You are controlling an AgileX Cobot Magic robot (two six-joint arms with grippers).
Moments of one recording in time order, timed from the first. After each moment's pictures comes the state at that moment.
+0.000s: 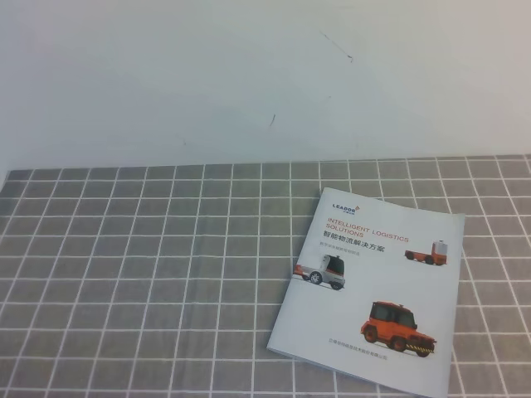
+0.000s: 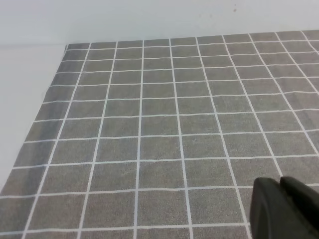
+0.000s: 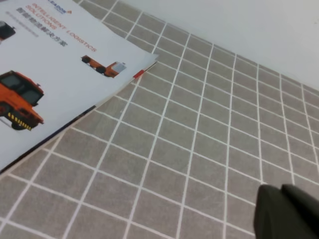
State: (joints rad) left arm -0.05 -0.01 0.02 -0.02 0.32 -0.05; right arm 0.05 0.09 -0.17 -0.02 0.50 -0.36
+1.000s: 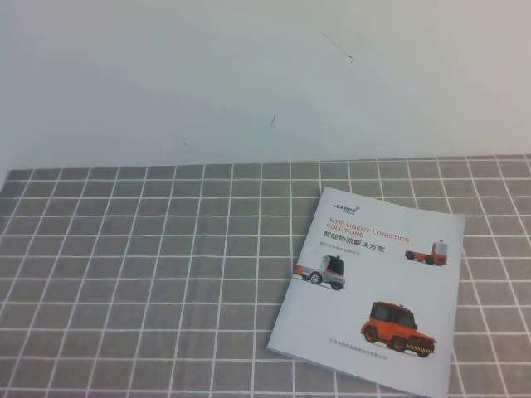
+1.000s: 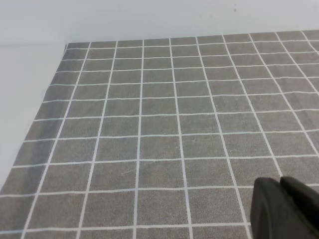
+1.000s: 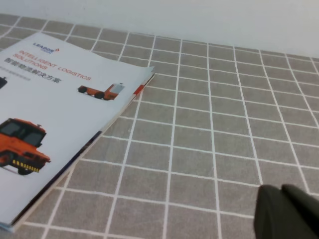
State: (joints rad) left arm -0.05 -0.01 0.02 -0.02 0.32 -0.05; right arm 0.02 -0.01 0.02 0.01 0.34 -0.16
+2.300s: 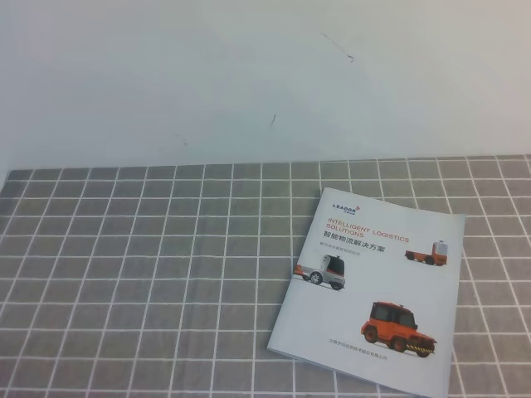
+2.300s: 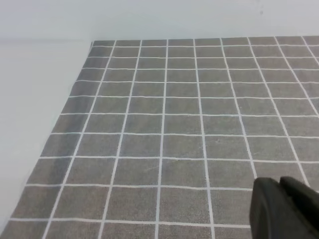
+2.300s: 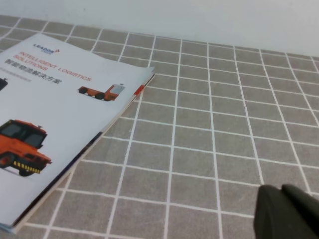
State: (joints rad) left arm -0.01 -0.01 0.02 -0.02 0.32 -0.06; right arm 0.02 -0.01 0.02 0.01 0.34 -0.15
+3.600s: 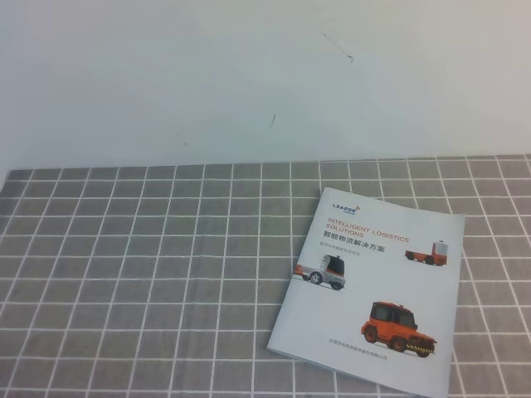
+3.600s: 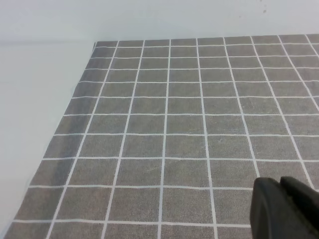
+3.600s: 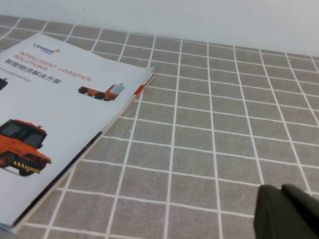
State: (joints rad) left arm 0.03 -0.01 0.02 -0.02 0.32 -0.04; right arm 0.02 -0.01 0.02 0.01 0.34 -0.15
